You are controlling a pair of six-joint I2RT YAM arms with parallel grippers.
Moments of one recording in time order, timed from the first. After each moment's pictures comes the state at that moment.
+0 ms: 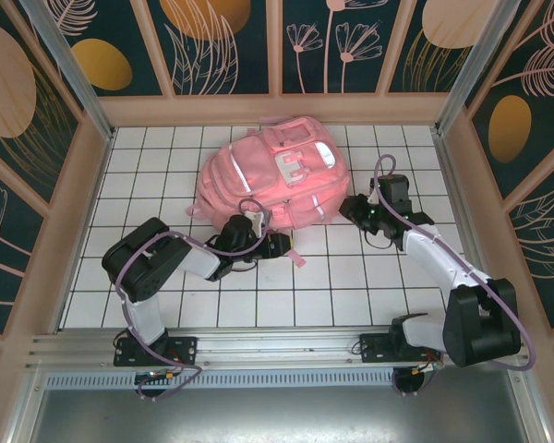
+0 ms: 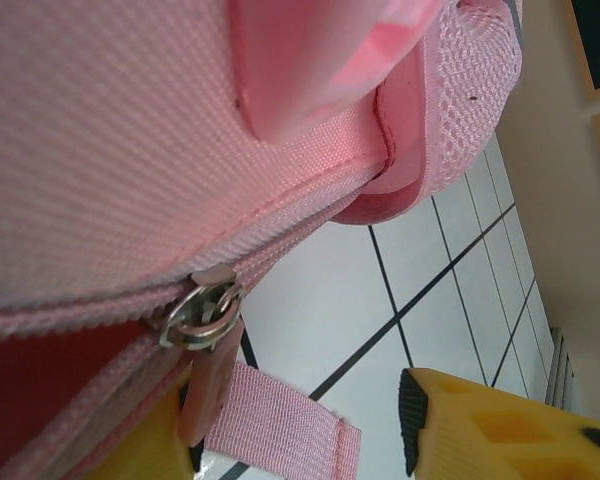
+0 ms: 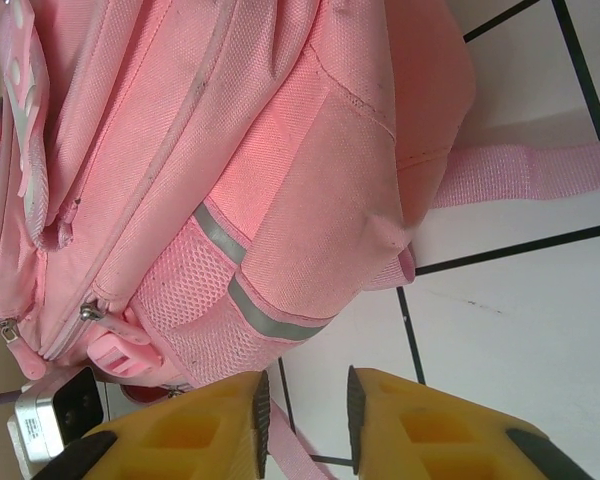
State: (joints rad) left arm -0.71 1.85 0.61 0.74 0.40 -0.85; right arm 0.23 1.26 0.76 -0.28 -0.36 0.75
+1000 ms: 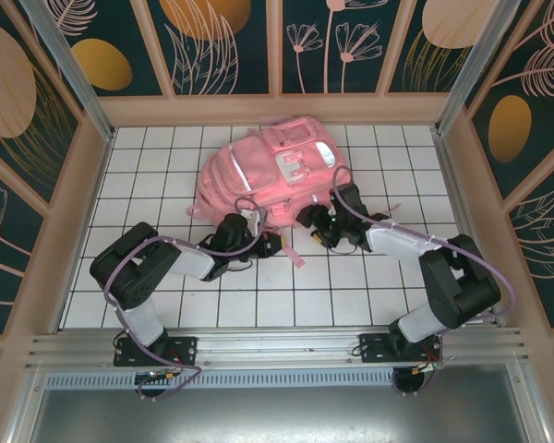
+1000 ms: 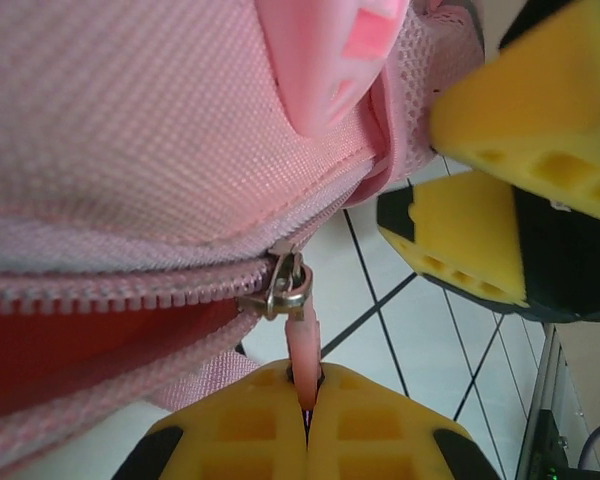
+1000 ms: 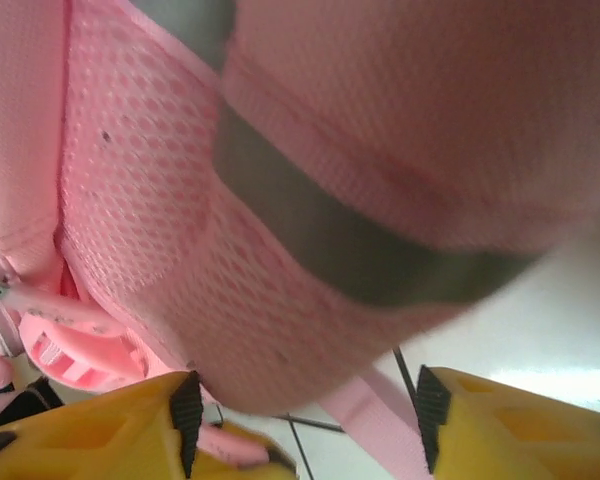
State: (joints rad) left arm -0.69 1.74 0.58 0.67 0.42 -0.82; right arm 0.51 1.54 0.77 -0.01 -0.34 1.15
